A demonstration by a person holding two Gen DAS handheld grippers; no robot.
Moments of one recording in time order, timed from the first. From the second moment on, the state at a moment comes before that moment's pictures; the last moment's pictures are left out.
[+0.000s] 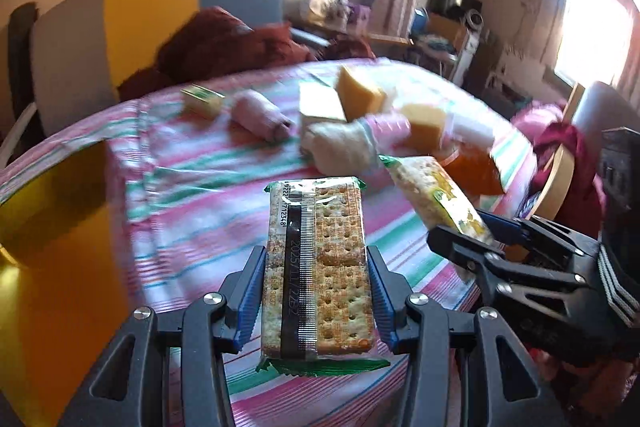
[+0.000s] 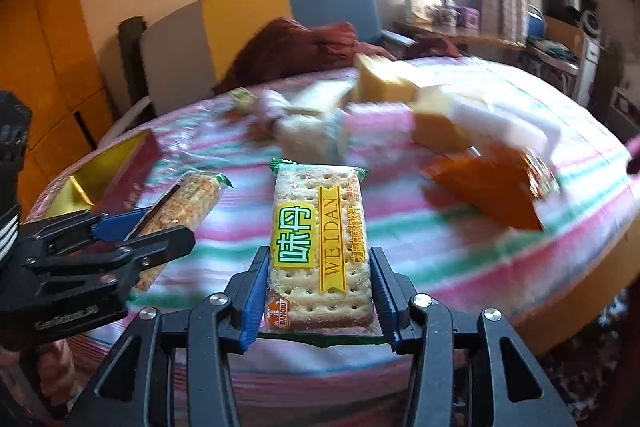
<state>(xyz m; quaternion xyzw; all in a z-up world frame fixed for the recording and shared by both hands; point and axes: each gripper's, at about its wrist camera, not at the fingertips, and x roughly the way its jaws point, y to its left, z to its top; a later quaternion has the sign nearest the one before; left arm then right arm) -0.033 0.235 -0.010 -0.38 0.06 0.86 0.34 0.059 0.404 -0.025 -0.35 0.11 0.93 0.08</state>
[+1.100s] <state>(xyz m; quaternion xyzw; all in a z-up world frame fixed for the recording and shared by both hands) -0.207 -0.039 -0.046 -0.48 -0.03 0.87 0.06 -0.206 0.111 -0.045 -0.48 0.05 0.87 -0.14</state>
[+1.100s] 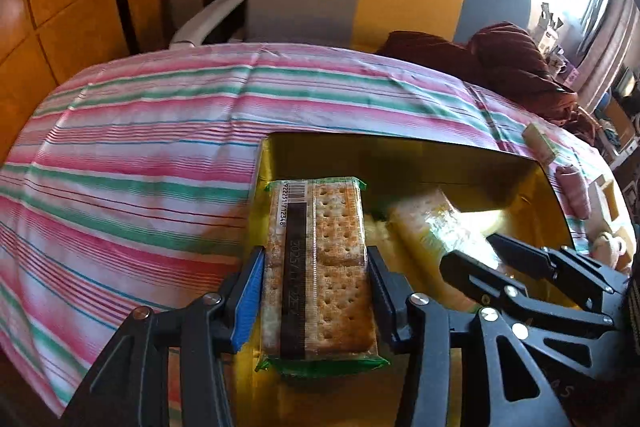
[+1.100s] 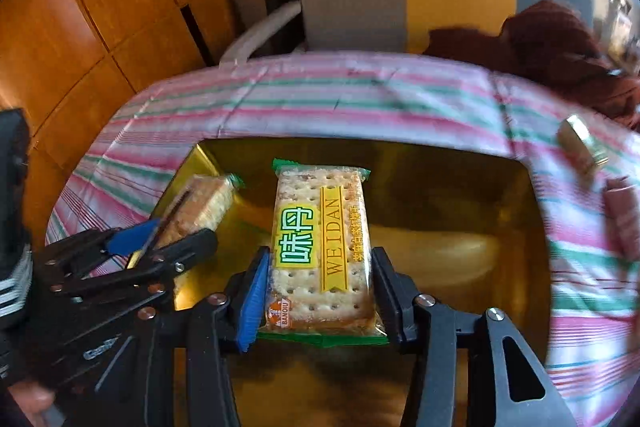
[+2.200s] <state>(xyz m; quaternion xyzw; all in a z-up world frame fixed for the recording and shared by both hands) -0.187 -0.121 -0.014 -0.43 -0.22 0.87 0.08 -0.186 0.073 -0.042 -0.51 0.06 0.82 -0.25</state>
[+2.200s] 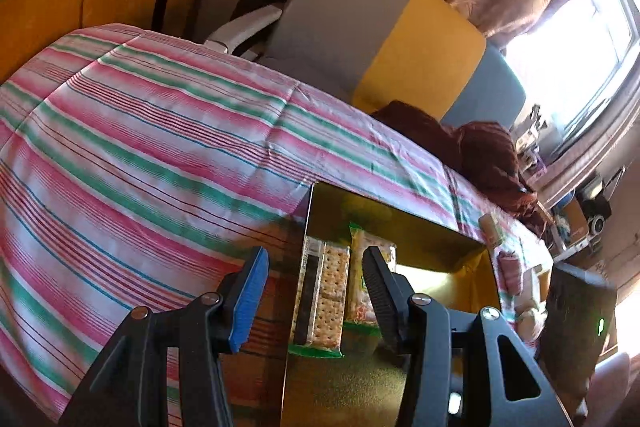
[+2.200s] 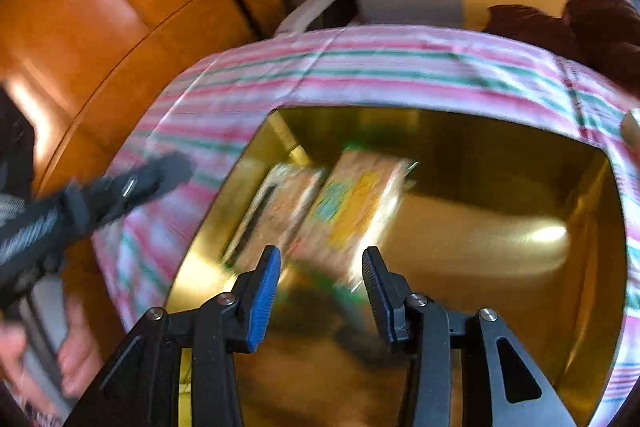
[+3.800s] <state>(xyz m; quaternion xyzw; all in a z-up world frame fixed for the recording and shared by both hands) -0.163 0.047 0.004 -0.46 -0.13 0.85 0.22 -0.112 0.202 0.031 -0.33 0.14 0.92 -0.14</state>
